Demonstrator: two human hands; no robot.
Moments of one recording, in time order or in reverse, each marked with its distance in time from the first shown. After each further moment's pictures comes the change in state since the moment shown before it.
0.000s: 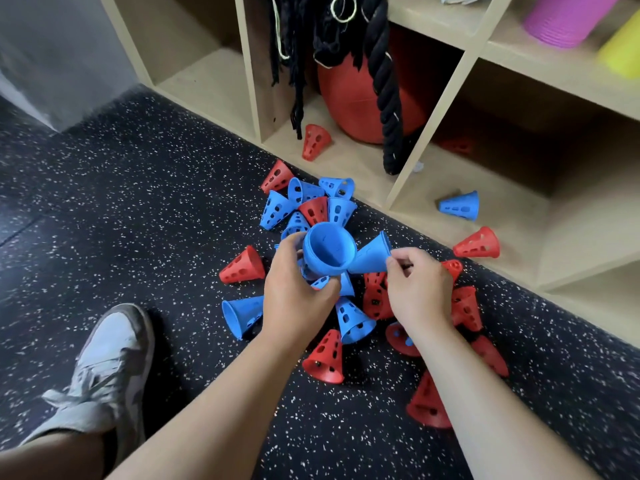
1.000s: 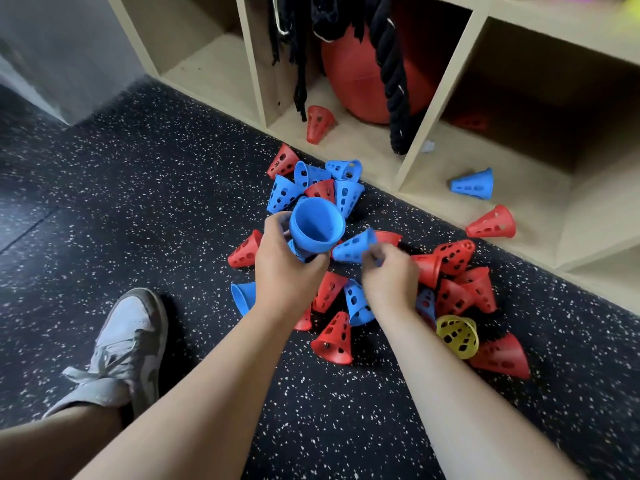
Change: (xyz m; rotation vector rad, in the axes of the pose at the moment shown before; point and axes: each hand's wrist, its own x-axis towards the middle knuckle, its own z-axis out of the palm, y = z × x) left_hand 0.007 -0.004 -0.011 0.045 0.071 -0.066; right_hand -0.015 0.004 0.052 0.014 -0.057 0.114
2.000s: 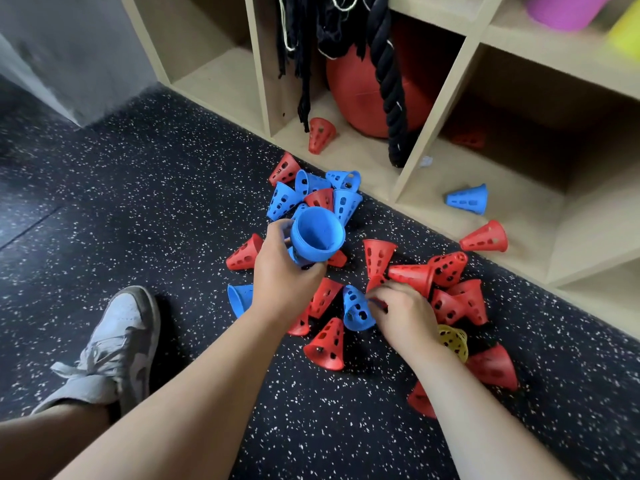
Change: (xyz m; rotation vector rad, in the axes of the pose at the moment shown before) left_hand -0.003 -0.002 0.001 0.005 -0.033 0.000; right_hand -0.010 0.061 -0.033 -0.327 -0.239 -0.469
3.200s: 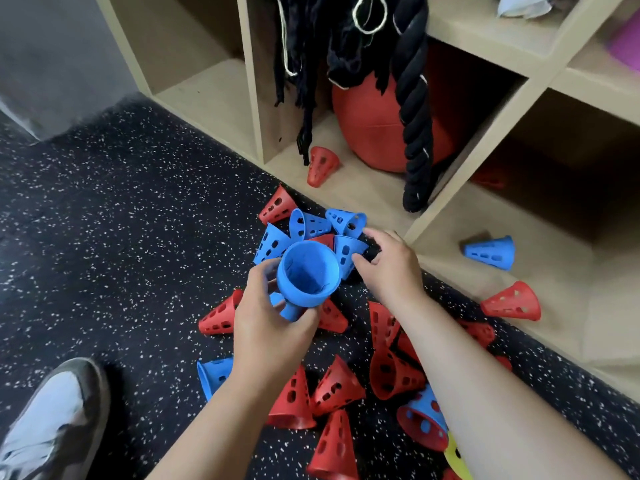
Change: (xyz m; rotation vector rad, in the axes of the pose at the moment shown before) left_hand 0.062 -0.021 0.023 -0.129 0.082 -0.022; right_hand 0.196 -0.013 0.004 0.221 0.077 0.146
